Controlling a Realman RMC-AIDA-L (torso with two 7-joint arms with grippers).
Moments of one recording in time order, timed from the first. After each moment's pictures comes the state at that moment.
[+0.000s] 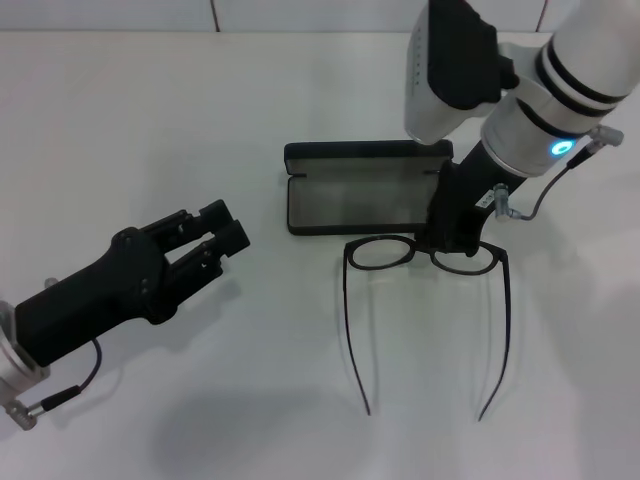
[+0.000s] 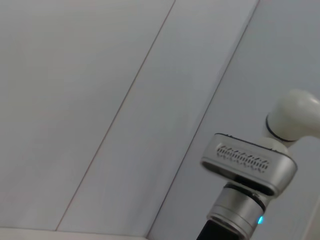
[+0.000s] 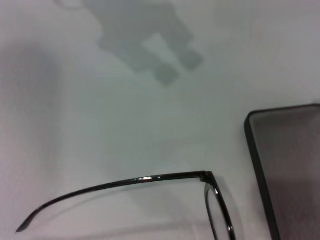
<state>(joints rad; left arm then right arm) -0.15 -2.09 1.00 0.51 1.31 1.72 -1.24 1.11 2.03 -1.59 -0.73 -2.29 -1.33 2.01</state>
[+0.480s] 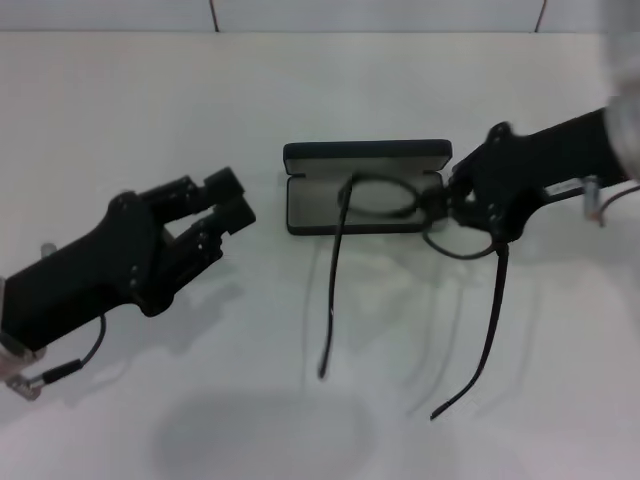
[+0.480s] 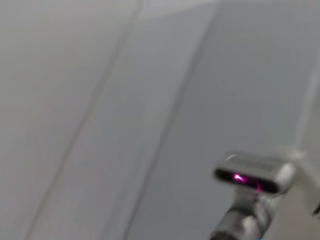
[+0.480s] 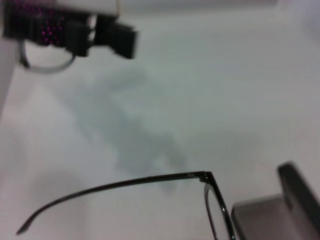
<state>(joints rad) -0.19 -2.08 0.99 0.51 1.27 1.87 -1.15 0.63 2.02 -1.37 -1.28 -2.05 -1.47 1.92</state>
